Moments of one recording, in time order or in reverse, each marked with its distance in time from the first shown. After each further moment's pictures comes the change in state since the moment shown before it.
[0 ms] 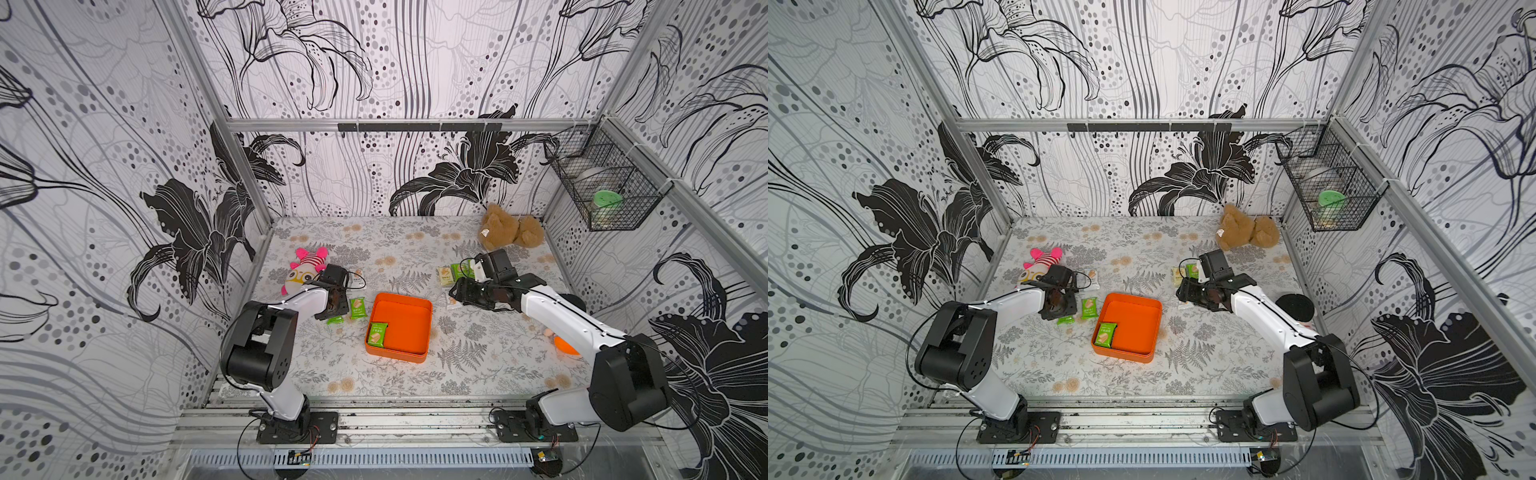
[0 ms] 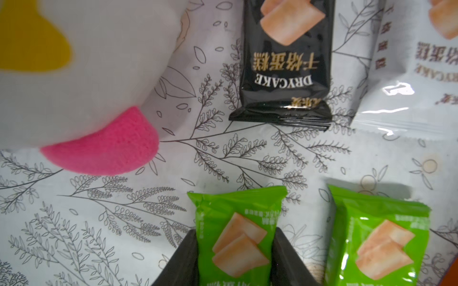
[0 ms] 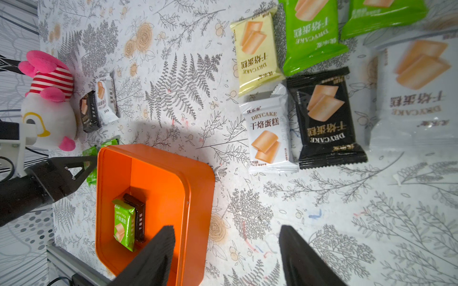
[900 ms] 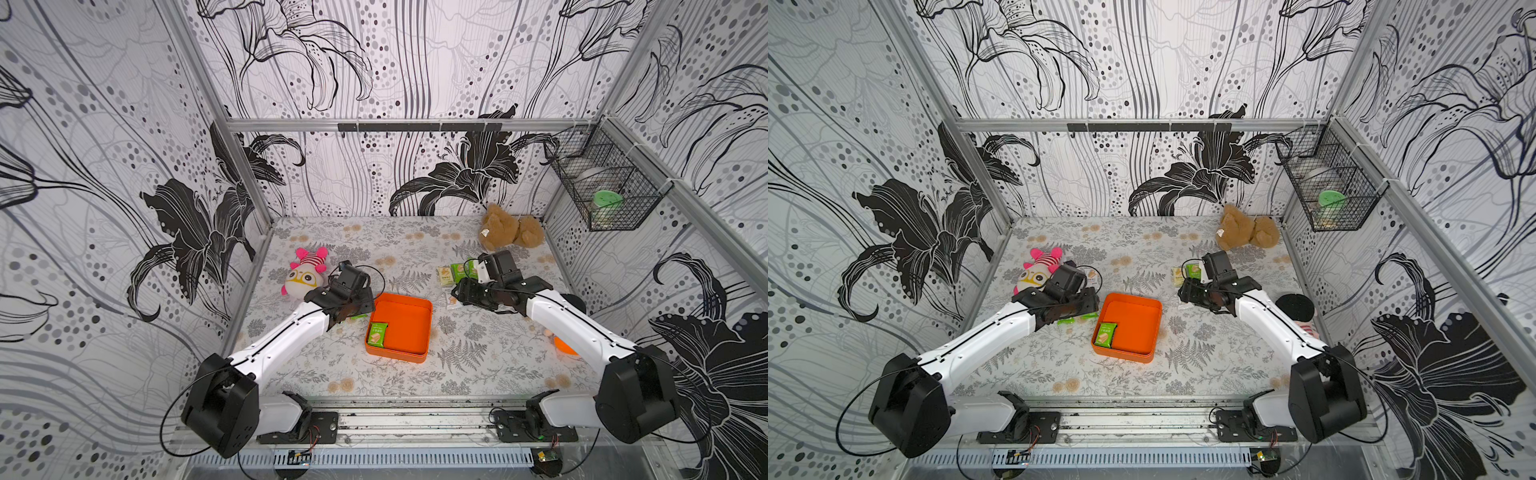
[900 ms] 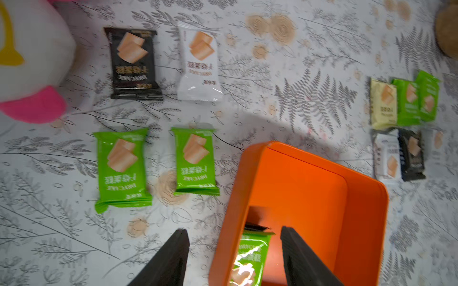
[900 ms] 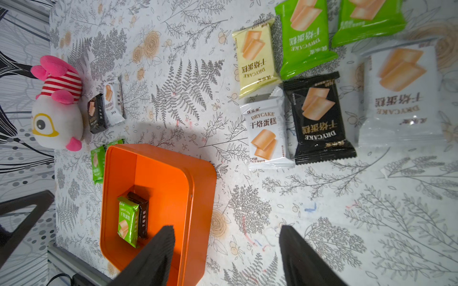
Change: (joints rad) left arm -0.344 -0.348 0.037 -0.123 0.046 -0.241; right arm 0.000 -0.071 -0.024 -0.008 0.010 0.000
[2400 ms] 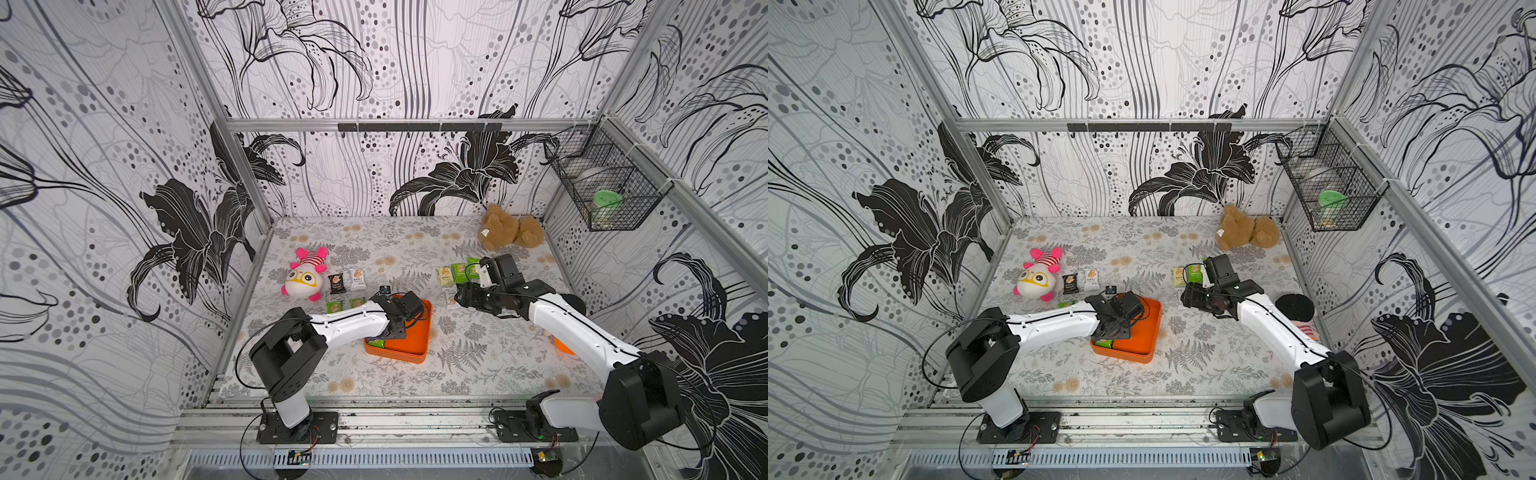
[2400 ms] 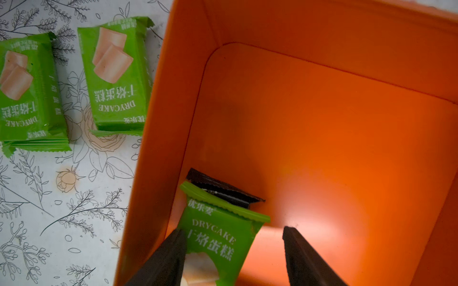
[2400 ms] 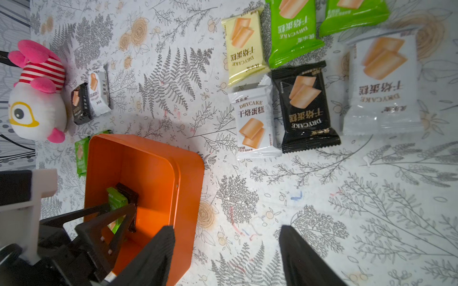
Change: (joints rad) left arm -0.314 0.415 0.161 -0.160 -0.205 -0.211; right arm 0.000 -0.023 -0.024 -0.037 0.026 -0.040
